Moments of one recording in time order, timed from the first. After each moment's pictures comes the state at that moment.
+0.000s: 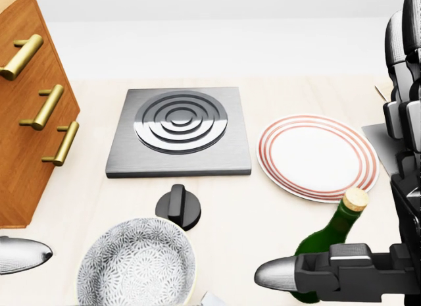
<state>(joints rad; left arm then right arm) -0.03 0.11 0.33 -0.88 -0.33 0.09 -0.09 0.02 -0.02 -0.05 -1.04 -0.37 0.09 0.27</state>
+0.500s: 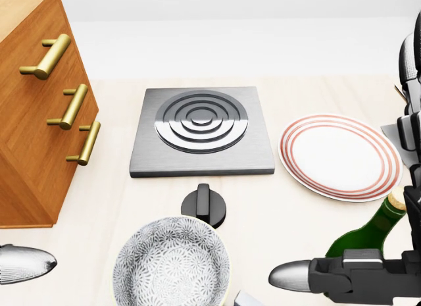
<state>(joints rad) 0.00 0.09 0.32 -0.90 -0.32 0.09 -0.11 0.07 0.04 -0.11 -1.05 -0.39 0.09 0.33</state>
